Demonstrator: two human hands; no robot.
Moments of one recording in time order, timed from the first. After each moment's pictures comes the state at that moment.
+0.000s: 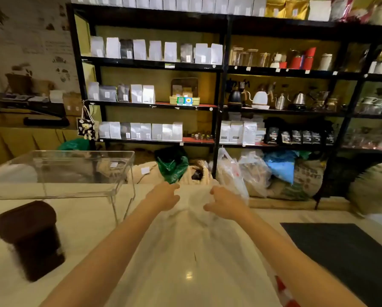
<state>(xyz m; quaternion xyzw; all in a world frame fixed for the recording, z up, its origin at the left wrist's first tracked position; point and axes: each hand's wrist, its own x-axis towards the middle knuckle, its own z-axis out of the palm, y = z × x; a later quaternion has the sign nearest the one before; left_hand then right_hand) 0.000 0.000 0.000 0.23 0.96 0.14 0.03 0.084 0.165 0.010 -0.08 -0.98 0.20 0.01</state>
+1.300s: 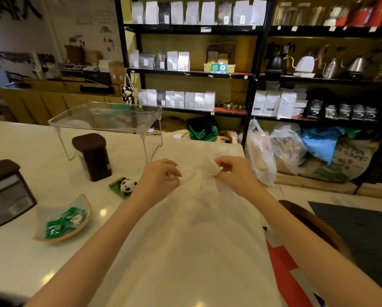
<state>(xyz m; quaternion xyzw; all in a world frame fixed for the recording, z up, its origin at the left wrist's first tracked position) 0.221 -0.056 0.006 0.17 0.93 0.30 -0.15 0.219 0.144 0.003 0.10 -0.89 0.41 0.15</state>
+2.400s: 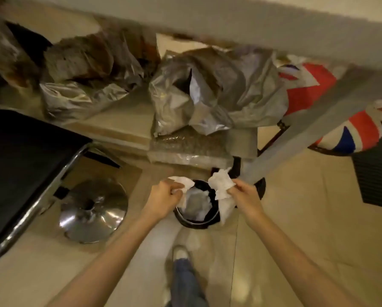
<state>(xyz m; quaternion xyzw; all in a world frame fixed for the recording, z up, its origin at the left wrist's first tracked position) 0.460 -0.205 -0.382 -0.02 0.90 0.38 0.22 0.481 -0.003 -0.393 -0.23 -0.79 0.56 -0.12</state>
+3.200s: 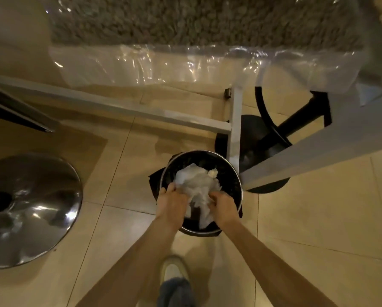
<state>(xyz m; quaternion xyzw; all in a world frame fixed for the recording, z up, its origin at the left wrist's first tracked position) 0.415 -0.144 -0.811 0.18 0.94 0.01 0.30 0.444 -0.007 -0.821 -0.19 -0.90 0.32 -0.24</state>
